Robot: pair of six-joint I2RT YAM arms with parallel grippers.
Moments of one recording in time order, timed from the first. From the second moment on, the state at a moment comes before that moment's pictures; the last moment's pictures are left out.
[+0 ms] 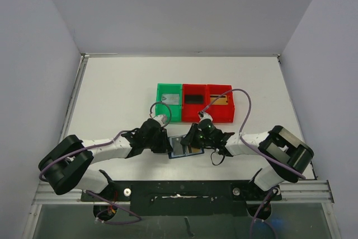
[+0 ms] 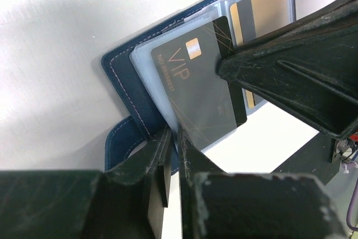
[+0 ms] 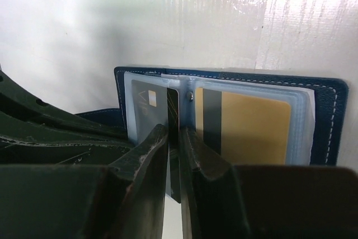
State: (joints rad) left arm -0.81 1.39 0.49 0.07 0.15 -0.78; right arm 0.82 1.52 0.51 0.30 -0.07 0.98
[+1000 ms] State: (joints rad) left arm -0.81 1.41 0.51 0.05 0.14 -0.75; right arm 0.73 1.47 0.29 0.64 -0.32 1.01
